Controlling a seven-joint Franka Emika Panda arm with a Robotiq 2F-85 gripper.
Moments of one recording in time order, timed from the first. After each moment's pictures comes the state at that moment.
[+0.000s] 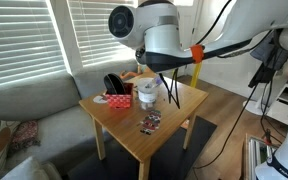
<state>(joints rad) 0.28 0.30 0.18 -1.44 -1.27 1.56 0.55</state>
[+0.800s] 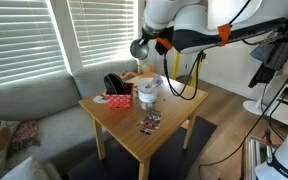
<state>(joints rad) 0.14 0.05 0.13 -1.69 -1.07 2.11 0.72</state>
